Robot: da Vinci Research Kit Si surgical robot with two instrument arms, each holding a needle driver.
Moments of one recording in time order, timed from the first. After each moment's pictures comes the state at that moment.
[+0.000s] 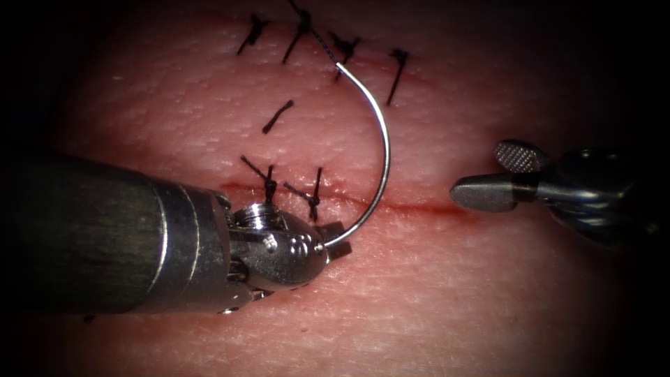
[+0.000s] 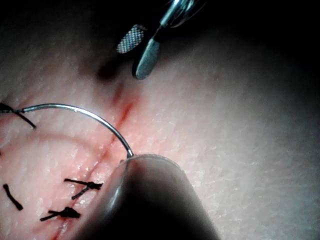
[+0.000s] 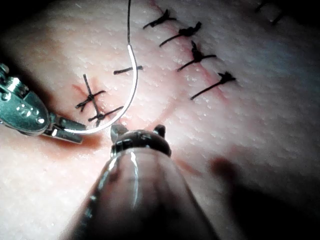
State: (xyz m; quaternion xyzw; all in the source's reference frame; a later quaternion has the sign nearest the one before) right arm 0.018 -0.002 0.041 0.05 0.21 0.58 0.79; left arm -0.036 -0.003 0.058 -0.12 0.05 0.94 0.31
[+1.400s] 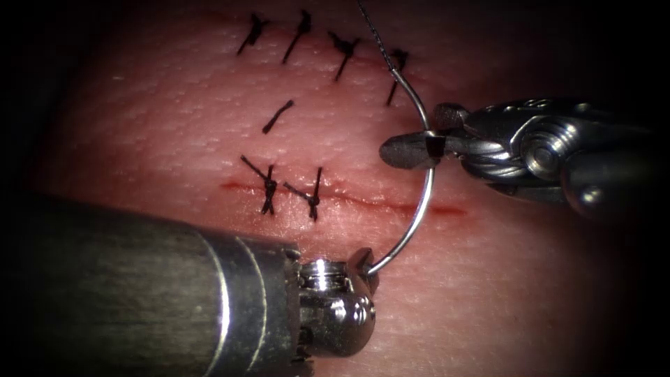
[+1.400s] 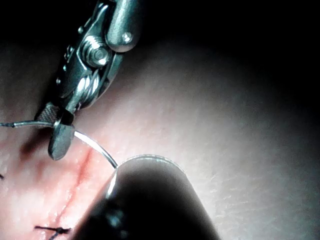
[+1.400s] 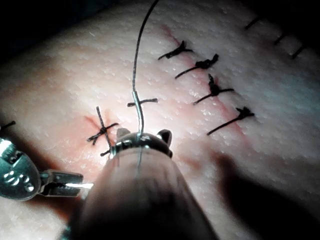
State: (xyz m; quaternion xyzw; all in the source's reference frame) right arm 0.024 0.000 0.042 0.01 0.23 0.57 0.79; left arm -0.039 -0.005 0.052 -0.07 0.11 0.96 0.24
